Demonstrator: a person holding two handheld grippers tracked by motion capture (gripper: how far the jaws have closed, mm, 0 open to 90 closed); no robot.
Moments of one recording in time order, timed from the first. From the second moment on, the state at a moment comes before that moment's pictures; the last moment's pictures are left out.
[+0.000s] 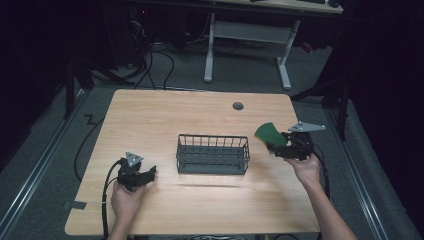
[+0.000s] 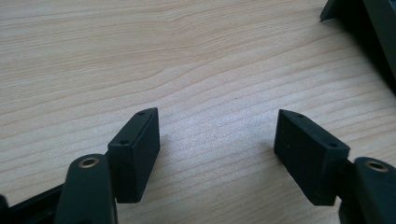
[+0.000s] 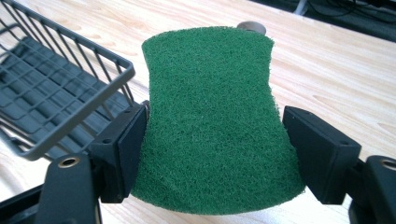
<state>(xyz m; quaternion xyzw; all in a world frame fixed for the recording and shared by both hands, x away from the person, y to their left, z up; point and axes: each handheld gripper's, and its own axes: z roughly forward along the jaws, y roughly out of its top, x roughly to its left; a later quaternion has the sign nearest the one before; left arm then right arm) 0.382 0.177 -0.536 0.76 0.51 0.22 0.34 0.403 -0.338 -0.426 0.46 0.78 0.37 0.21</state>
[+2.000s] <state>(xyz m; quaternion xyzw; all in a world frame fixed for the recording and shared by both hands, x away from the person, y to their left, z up) 0.382 0.177 -0.536 0.75 0.51 0.22 0.34 0.441 -0.225 -0.410 0.26 0.90 0.33 0.12</state>
